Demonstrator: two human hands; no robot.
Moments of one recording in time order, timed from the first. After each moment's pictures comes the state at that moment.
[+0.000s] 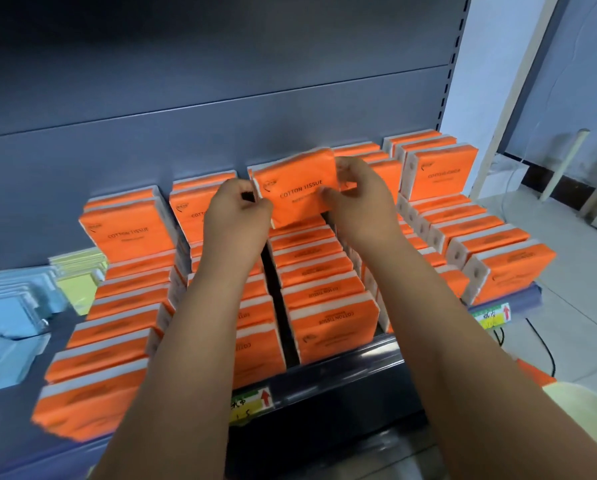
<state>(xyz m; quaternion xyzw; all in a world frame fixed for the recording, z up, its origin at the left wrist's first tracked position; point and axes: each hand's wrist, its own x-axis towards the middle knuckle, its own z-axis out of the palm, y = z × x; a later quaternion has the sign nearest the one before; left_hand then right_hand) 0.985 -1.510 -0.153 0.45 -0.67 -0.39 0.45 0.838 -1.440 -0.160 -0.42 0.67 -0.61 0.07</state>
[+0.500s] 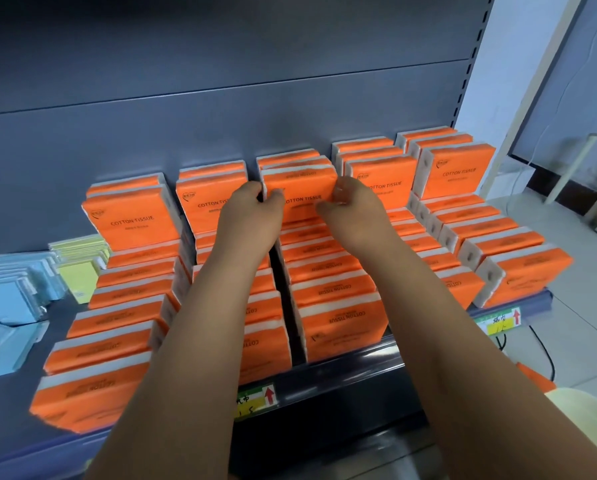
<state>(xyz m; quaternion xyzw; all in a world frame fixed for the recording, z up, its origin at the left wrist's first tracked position) 0.985 -1.522 -0.161 0.46 -0.73 -0.35 0.37 0.844 -1.453 -0.175 -0.45 0.71 -0.52 0.14</state>
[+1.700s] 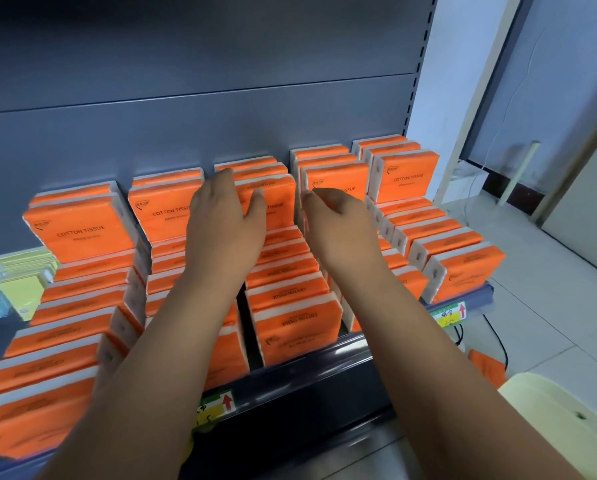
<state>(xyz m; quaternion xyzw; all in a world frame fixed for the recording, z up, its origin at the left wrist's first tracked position) 0.966 -1.498 -0.165 0.43 -0.80 -0.17 0.40 0.859 -1.392 -0.152 -0.37 0.71 -0.58 0.13</state>
